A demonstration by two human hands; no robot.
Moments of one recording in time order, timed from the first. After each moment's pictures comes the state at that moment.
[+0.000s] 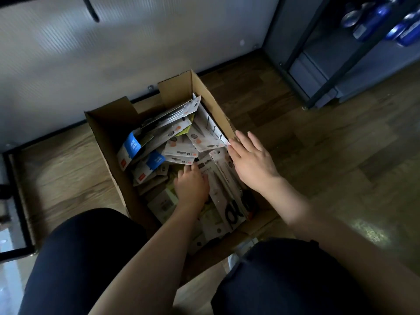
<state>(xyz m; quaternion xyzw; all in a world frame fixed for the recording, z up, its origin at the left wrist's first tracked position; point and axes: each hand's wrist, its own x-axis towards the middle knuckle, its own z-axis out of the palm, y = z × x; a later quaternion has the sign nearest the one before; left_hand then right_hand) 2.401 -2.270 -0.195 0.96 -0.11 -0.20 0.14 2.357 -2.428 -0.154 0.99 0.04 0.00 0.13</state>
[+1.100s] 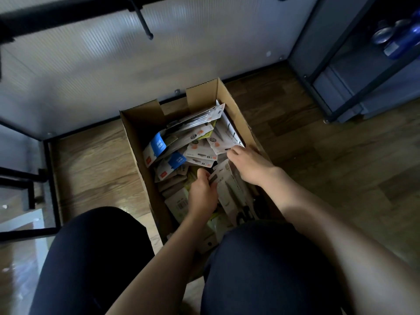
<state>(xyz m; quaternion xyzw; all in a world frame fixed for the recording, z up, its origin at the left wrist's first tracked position) 2.388 -2.247 -0.155 0.88 0.01 -0.25 0.40 2.406 -2.401 -0.129 0.98 0.05 -0.20 -0.06</state>
